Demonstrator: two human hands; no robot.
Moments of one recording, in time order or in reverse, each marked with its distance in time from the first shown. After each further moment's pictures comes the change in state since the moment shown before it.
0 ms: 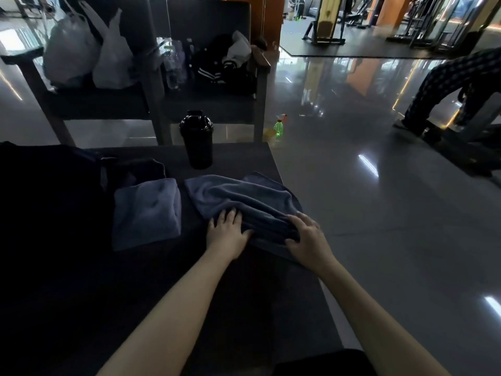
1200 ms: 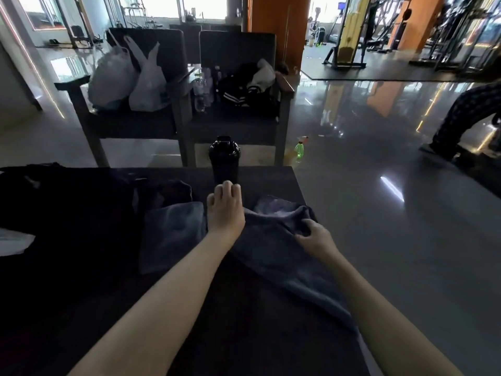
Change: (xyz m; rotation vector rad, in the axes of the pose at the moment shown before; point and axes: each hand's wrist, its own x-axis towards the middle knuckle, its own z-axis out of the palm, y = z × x) left_hand 0.029 -0.037 -0.088 0.077 0.583 -0.075; right_hand 0.083 -0.028 0.004 0.199 -0.025 0.161
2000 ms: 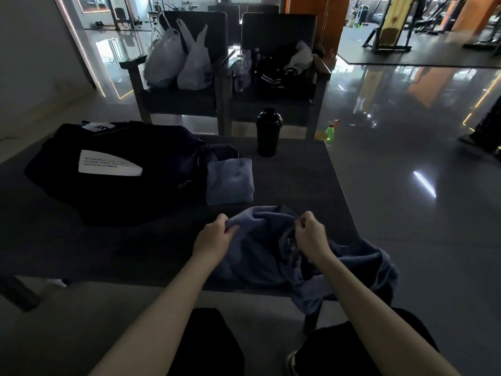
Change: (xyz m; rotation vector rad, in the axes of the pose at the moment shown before) left_hand -0.219 -0.094 -0.072 -0.474 -0.308 -0.331; right_hand -0.187 -0.065 0.051 0.166 0.020 -0.081
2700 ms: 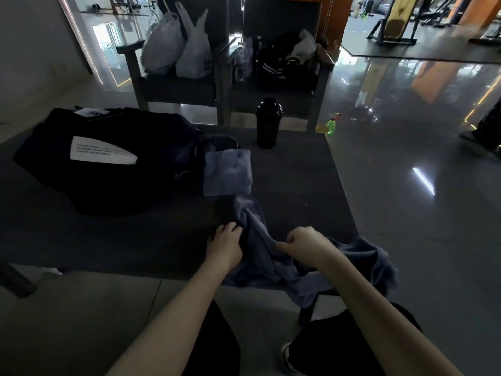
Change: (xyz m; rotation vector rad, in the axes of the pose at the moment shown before) left_hand -0.007 0.002 0.045 0.285 -0.247 0.031; right_hand -0.025 -0.018 -0.020 -0.573 -0.503 -0.020
